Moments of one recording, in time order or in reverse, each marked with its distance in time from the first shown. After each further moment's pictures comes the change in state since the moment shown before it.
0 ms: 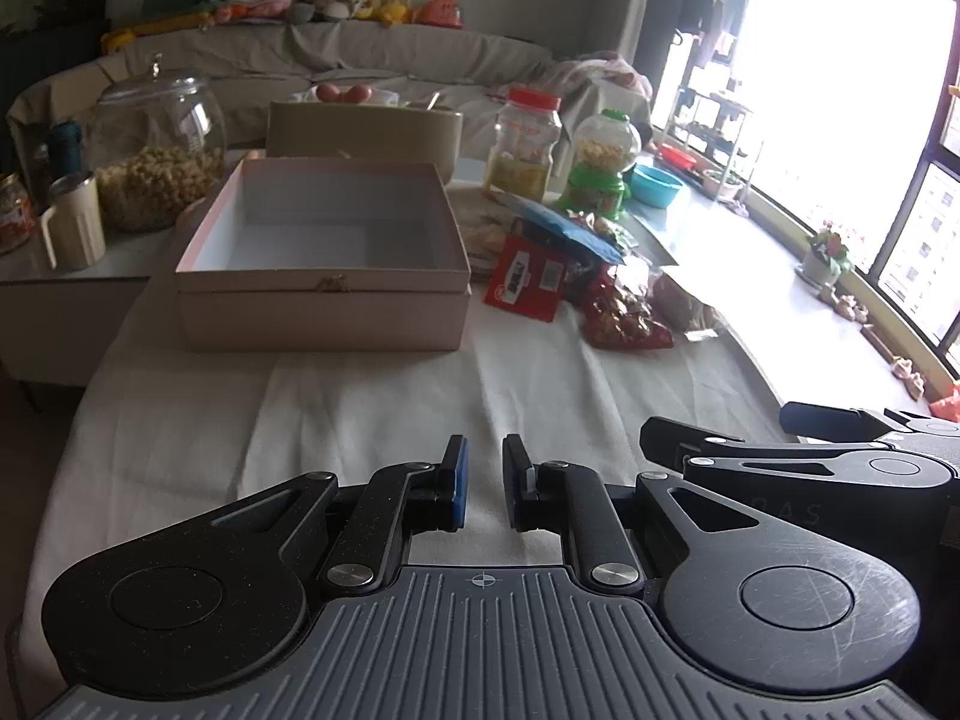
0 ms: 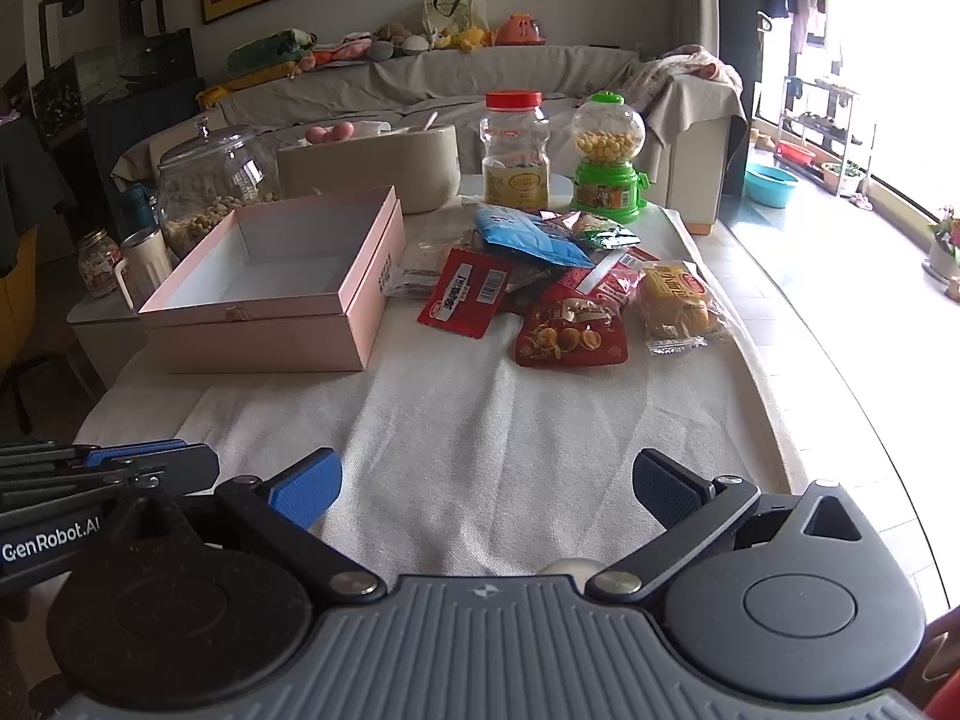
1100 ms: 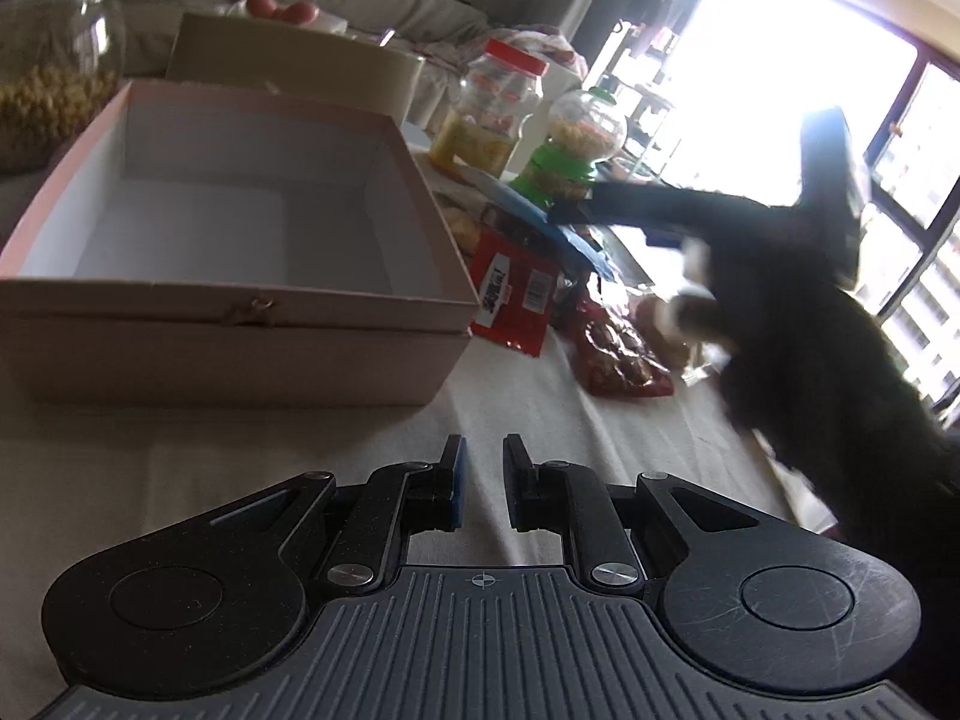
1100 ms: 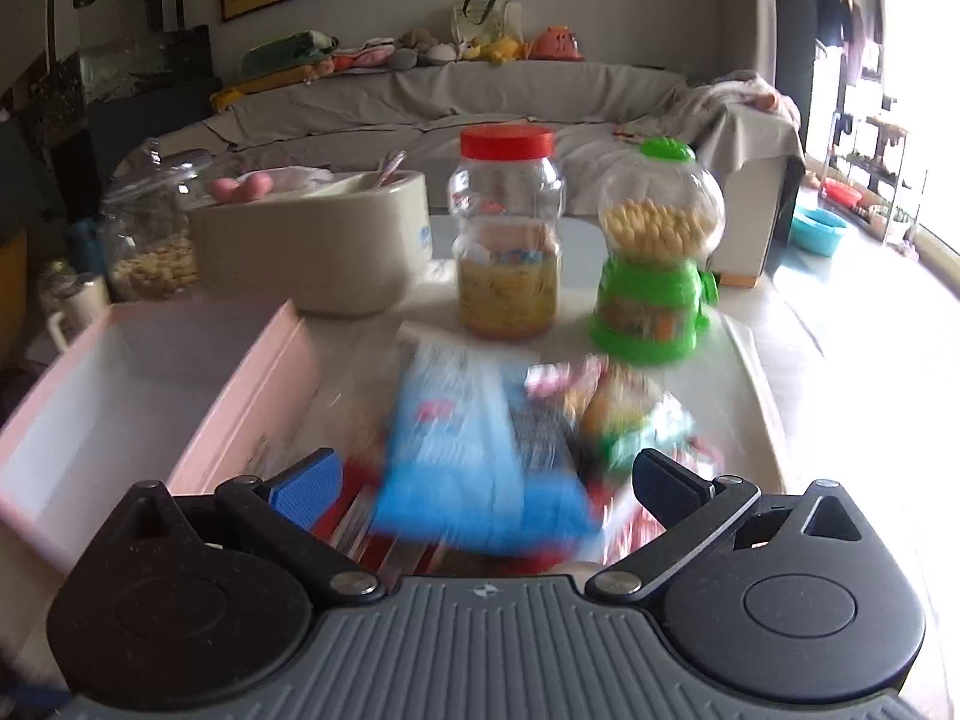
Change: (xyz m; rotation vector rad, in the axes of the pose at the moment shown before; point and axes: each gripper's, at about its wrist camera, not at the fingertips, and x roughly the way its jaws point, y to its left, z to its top) left arm 0.109 0.060 0.040 -0.090 0.079 -0.293; right arm 0.193 -0.042 0.145 -0.088 -0.038 0.034
